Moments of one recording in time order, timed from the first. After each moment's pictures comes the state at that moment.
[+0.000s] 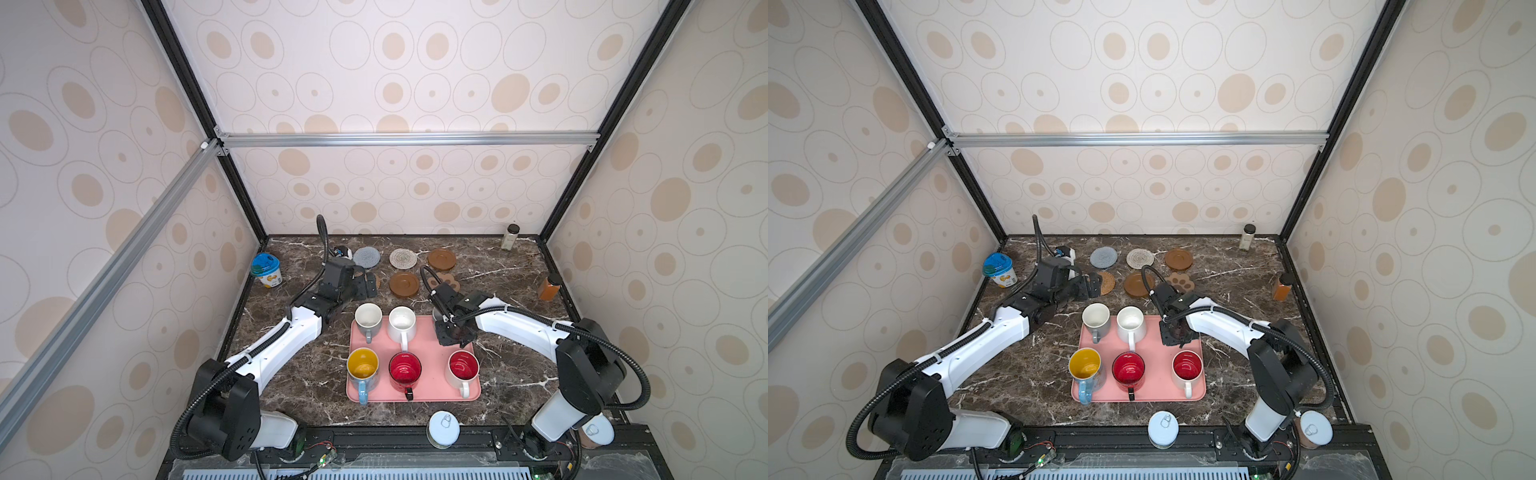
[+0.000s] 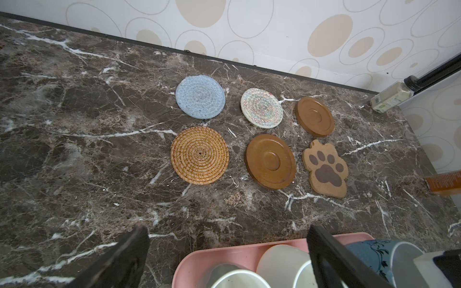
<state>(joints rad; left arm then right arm) -0.44 1.38 0.99 -0.23 -0.14 -0.45 0.68 1.65 1.13 -0.86 0.14 0.51</state>
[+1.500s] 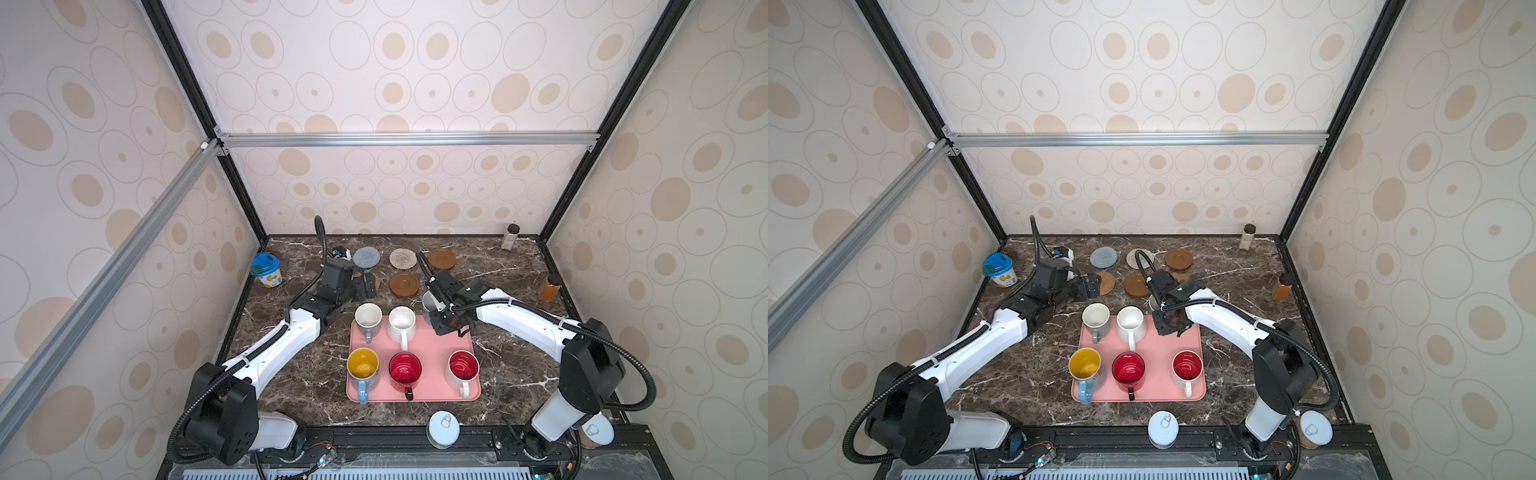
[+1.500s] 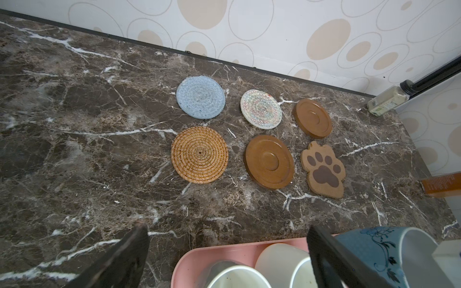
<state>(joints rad) -0.44 1.35 0.97 -0.23 -0.14 -0.47 0.68 1.65 1.29 -0.90 0.10 0.31</state>
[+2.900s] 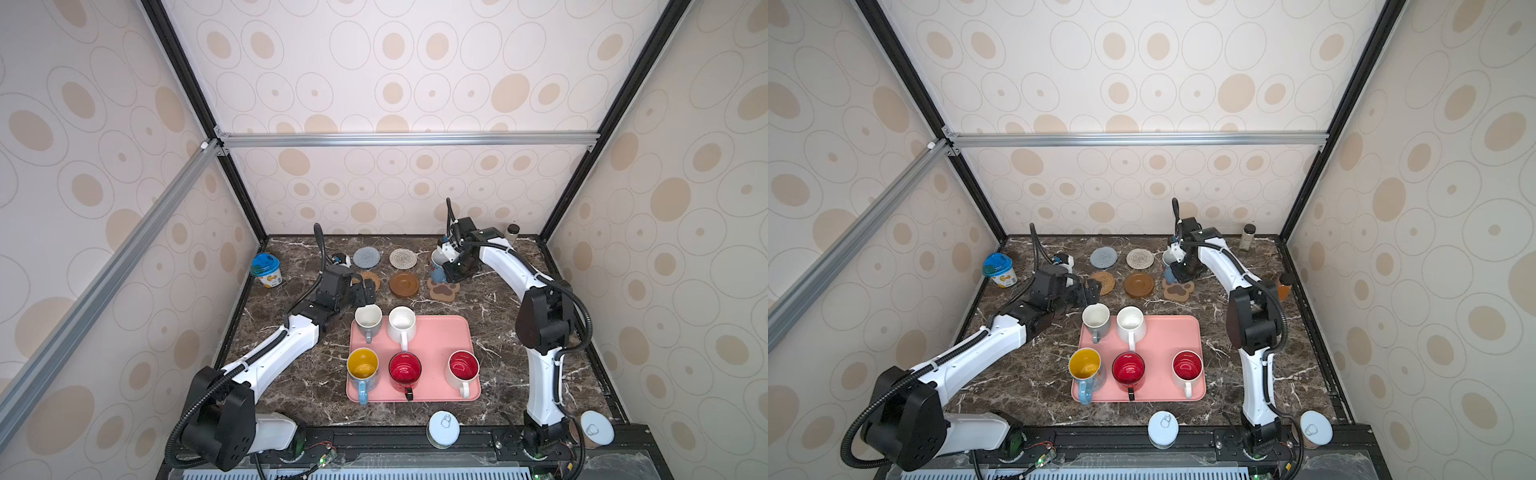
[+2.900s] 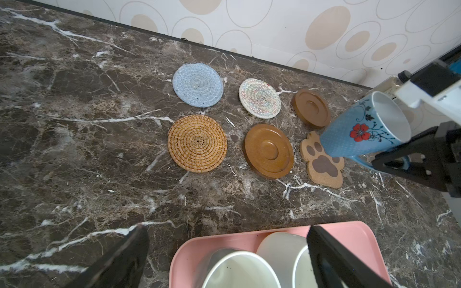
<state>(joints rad) -0.44 1.33 0.90 -0.19 -0.11 -0.47 0.31 2.15 1.98 -1.09 -0.10 -0.15</state>
